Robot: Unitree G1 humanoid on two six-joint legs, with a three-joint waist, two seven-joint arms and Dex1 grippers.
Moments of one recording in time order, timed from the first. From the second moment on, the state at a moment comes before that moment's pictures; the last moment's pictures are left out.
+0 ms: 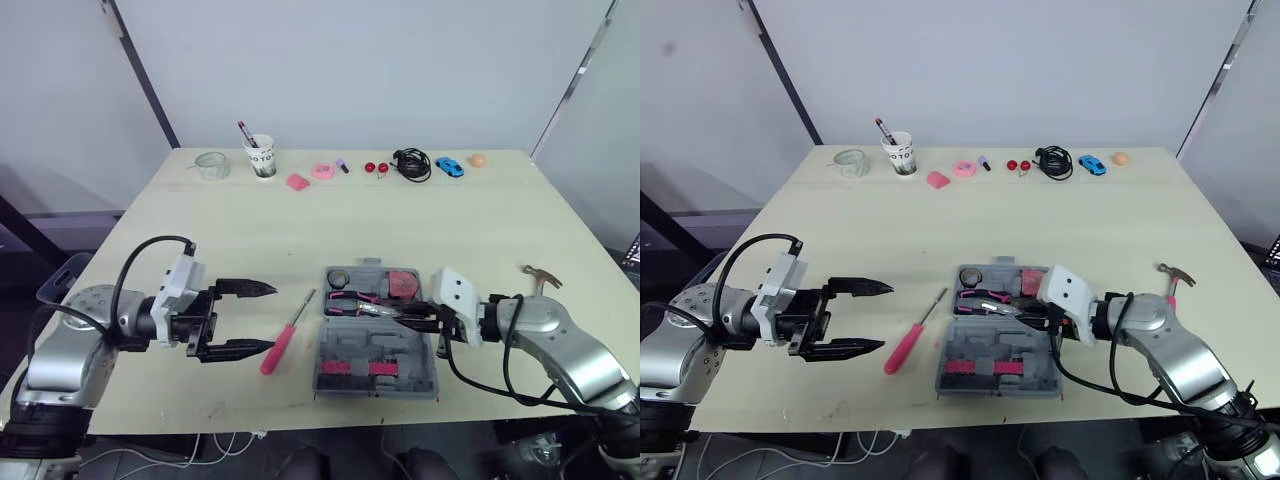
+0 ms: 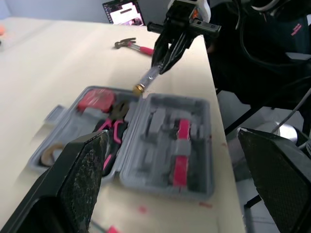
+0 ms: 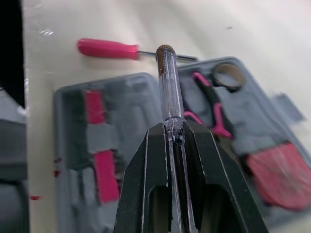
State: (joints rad) left arm -0.18 0.90 0.18 -0.02 -0.61 0.19 -1.50; right arm -0.37 -0.66 0.31 -0.40 0.27 0.61 0.90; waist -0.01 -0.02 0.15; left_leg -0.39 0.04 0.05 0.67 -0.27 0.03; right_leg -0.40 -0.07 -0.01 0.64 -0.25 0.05
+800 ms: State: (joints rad) left arm -0.16 0.91 0.19 0.11 -0.55 0.11 -1.54; right arm -0.59 -0.50 0.66 -0.17 -0.07 0.65 0.88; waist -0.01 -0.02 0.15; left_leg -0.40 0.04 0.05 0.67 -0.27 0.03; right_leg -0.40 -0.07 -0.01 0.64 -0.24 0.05
